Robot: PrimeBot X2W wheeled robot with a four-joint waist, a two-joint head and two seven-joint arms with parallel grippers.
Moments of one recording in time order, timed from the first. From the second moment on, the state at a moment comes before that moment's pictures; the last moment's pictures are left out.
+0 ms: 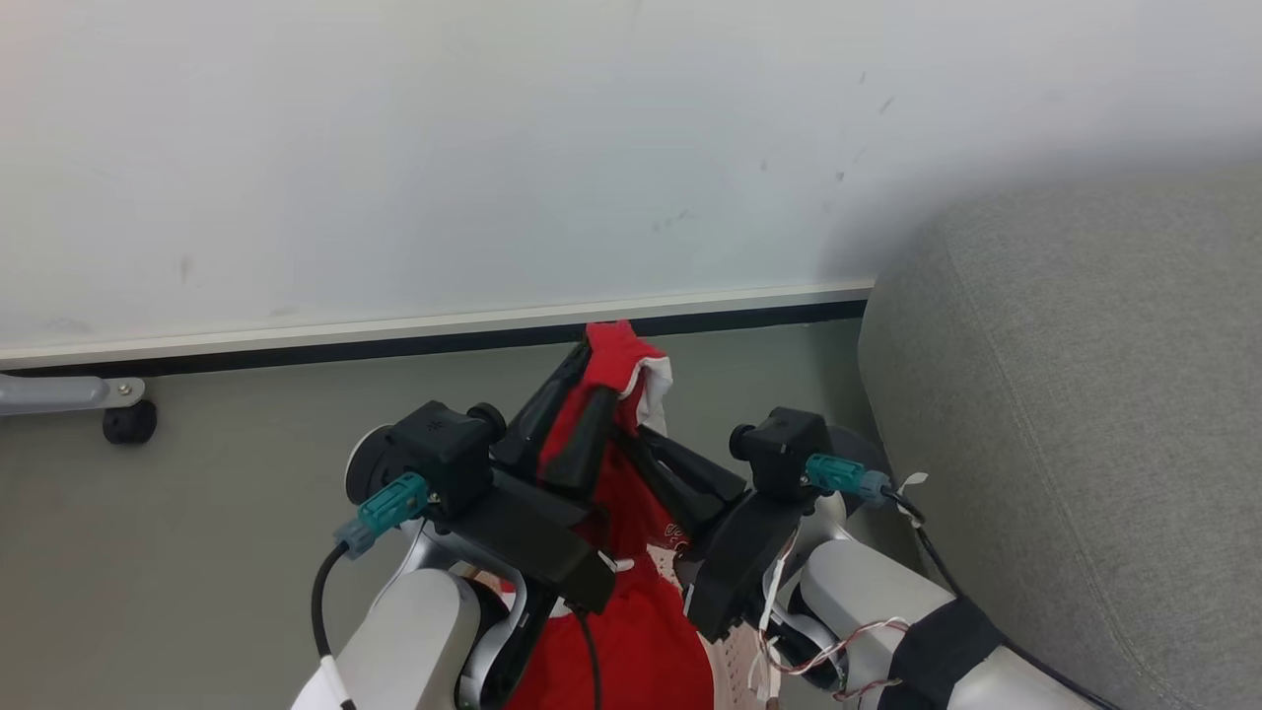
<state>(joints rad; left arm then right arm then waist) -0.41 0.06 -0.48 0.18 -0.49 -0.06 -0.12 -0.69 -0.07 0.96 0.60 0.64 0.10 -0.21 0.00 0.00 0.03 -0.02</state>
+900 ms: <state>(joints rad) -0.29 0.14 -0.61 0.09 -0.43 -0.07 -0.04 -0.79 -0.14 0.75 0.70 0.67 0.08 -0.25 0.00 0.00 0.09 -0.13</state>
